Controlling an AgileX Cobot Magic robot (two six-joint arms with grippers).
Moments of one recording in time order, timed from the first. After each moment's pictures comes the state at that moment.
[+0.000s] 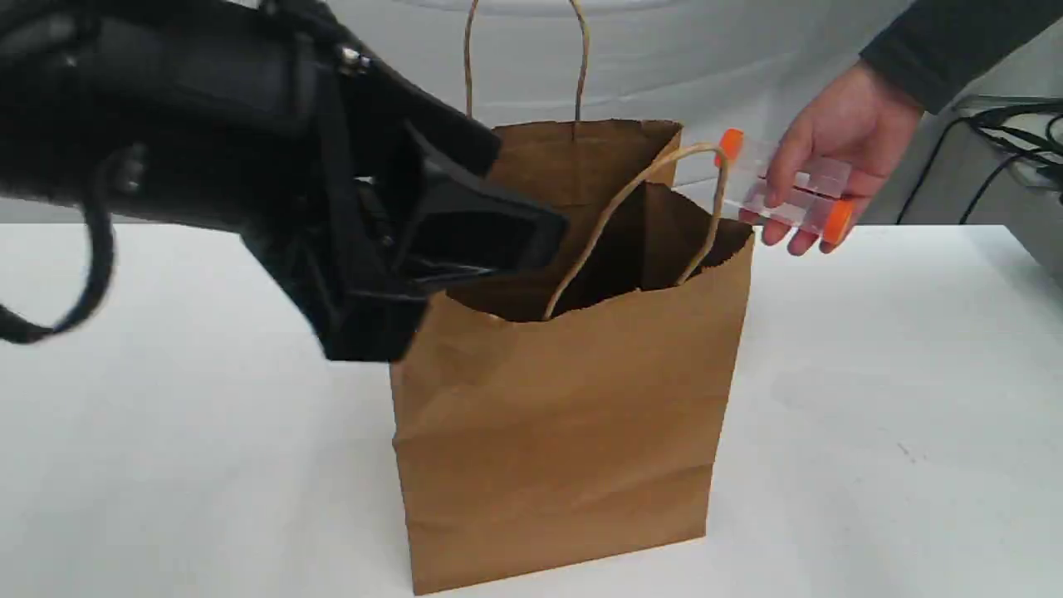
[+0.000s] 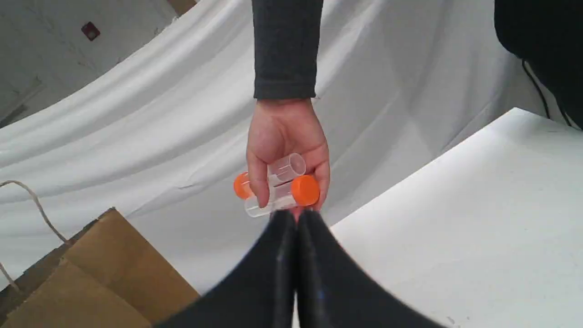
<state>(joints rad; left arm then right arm) -0.65 1.28 -1.14 -0.76 0.58 1.00 -0.07 0.00 0.00 0.41 0.03 0.21</state>
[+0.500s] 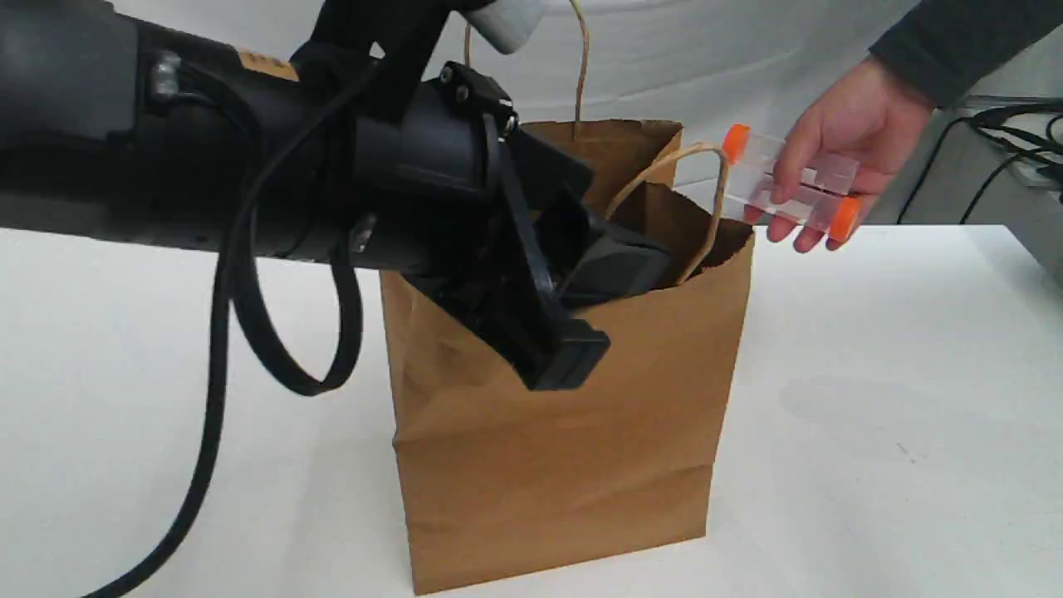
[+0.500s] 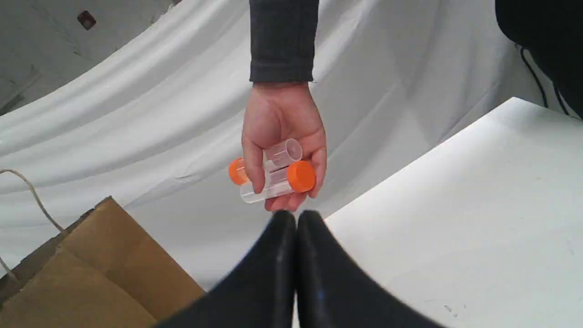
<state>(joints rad) -0.71 1.41 -1.14 -0.75 0.42 0.96 -0.07 0.00 0.00 0.41 0.05 0.21</state>
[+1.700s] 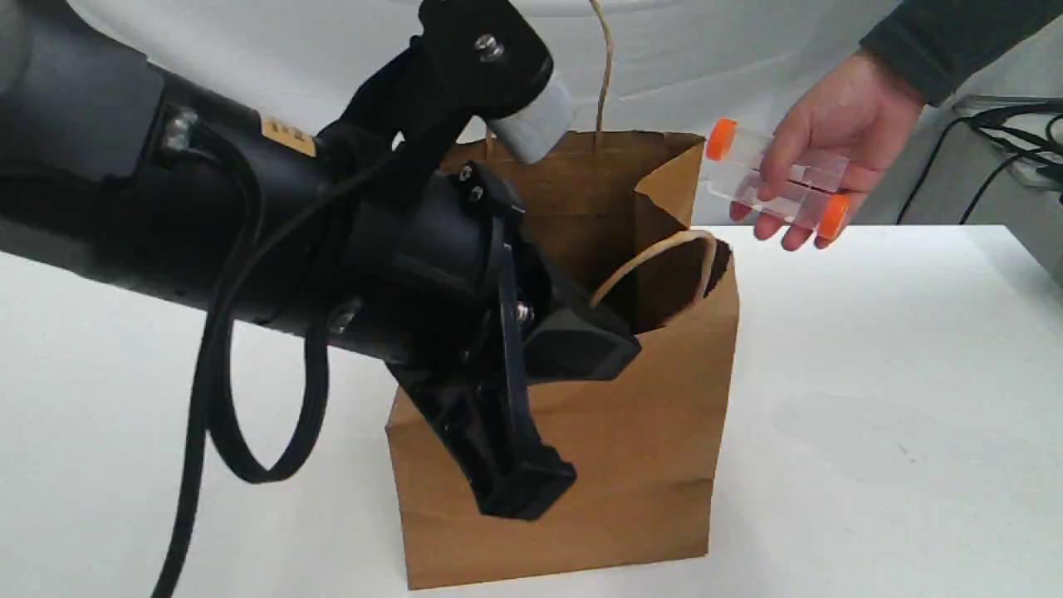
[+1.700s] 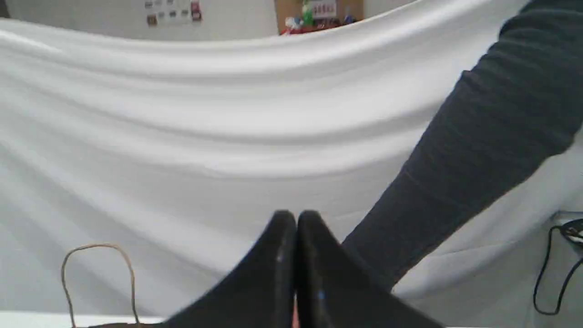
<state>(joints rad) -0.71 1.42 -1.14 -0.71 0.65 0.96 -0.07 0.84 -1.29 0.41 0.69 -0.27</state>
